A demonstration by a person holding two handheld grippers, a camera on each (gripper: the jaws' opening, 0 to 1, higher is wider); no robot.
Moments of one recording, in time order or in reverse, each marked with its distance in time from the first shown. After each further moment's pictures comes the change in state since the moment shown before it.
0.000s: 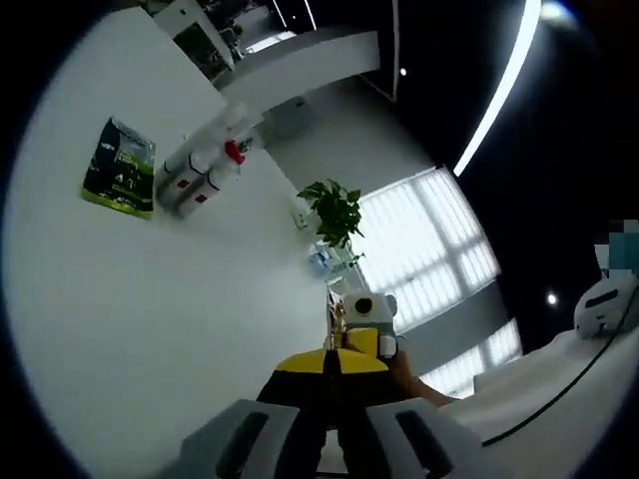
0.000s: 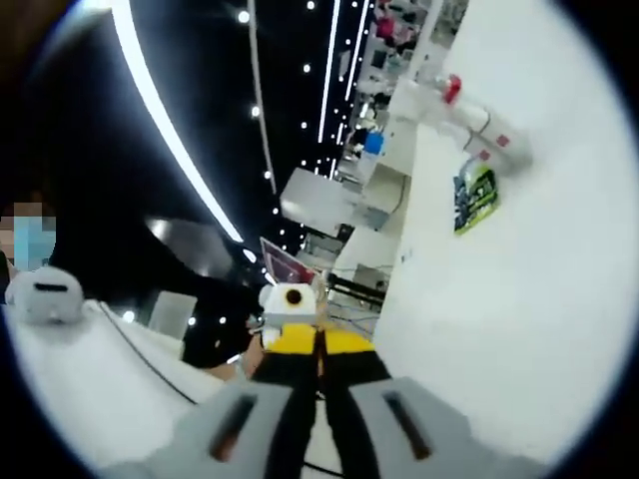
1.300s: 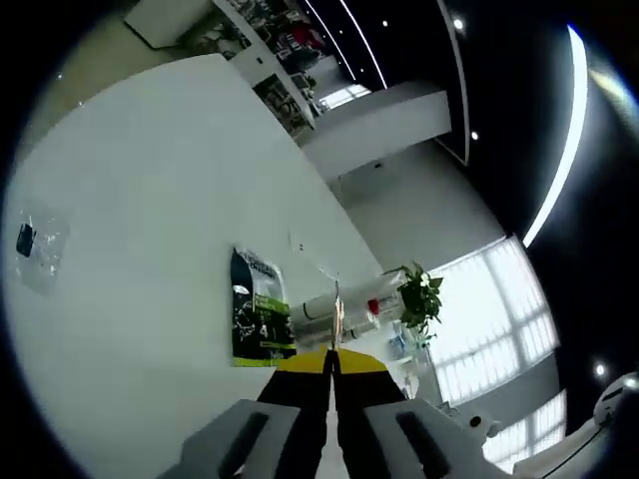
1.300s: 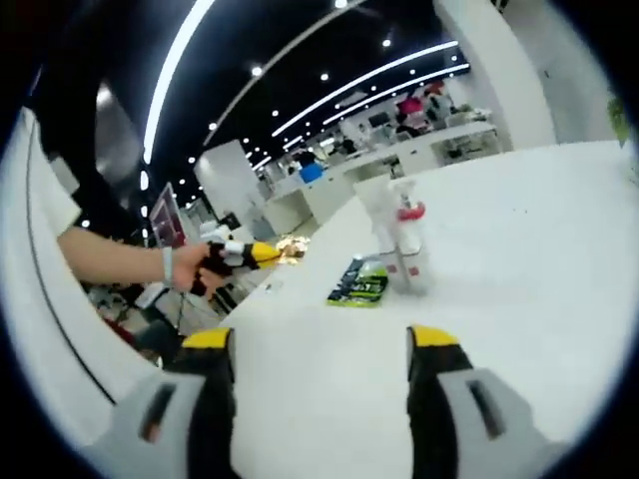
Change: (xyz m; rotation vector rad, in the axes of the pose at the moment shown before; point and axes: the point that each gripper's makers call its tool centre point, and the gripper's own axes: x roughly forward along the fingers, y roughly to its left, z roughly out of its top) left arm -0.070 0.128 0.192 -0.108 -0.268 0.289; right arm -0.040 -0.050 0.051 -0.645 -0.034 -0.558
